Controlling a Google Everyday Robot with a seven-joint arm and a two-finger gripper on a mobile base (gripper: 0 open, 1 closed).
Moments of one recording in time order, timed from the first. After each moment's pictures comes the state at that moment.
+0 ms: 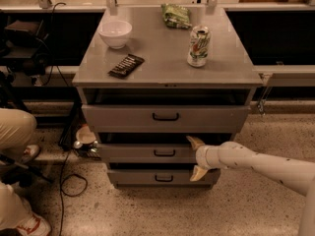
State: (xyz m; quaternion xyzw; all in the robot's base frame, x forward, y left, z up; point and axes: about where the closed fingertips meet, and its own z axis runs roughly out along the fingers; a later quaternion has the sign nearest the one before) arm 0.625 -0.147 0.432 -0.72 0.59 -0.03 0.36
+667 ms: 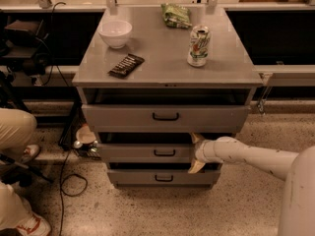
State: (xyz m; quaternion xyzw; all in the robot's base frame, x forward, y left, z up) arm 0.663 -0.151 0.423 -0.69 0.63 -0.05 0.36
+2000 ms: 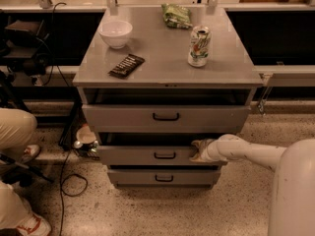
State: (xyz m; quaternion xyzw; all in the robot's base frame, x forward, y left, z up) arm 0.674 -0.180 0.407 -0.67 0.66 -0.04 0.33
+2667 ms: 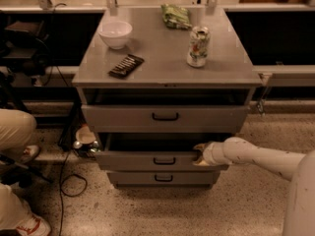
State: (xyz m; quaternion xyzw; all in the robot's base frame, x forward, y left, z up) arm 0.652 -0.187 0.419 -0.67 0.66 -0.04 0.34
